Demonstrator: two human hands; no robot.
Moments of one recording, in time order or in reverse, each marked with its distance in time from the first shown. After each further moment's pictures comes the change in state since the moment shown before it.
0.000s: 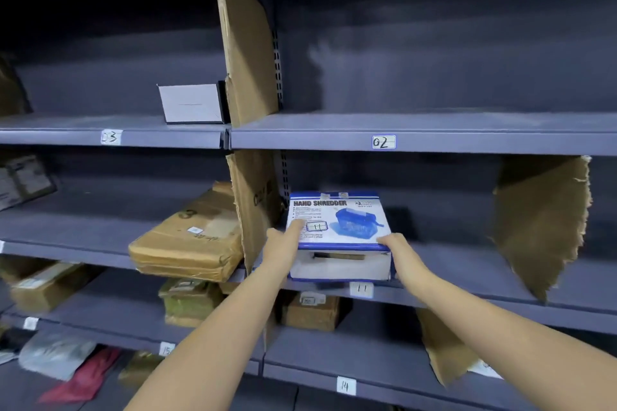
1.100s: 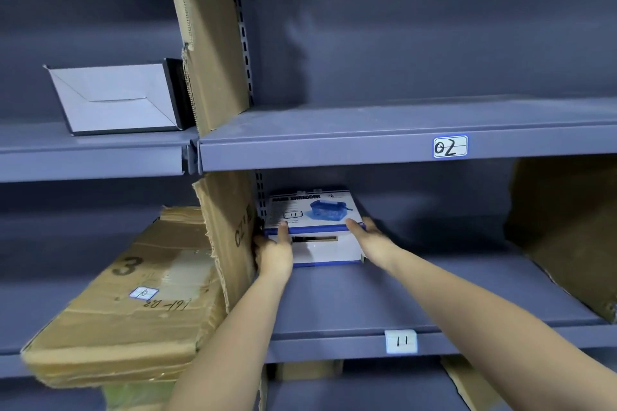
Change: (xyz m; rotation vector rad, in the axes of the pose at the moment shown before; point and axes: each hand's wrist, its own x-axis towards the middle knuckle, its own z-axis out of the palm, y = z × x) left_hand 0.184 -0.016 0.038 0.084 0.027 0.096; right_hand 0.157 -0.023 0.071 -0.371 0.143 0.048
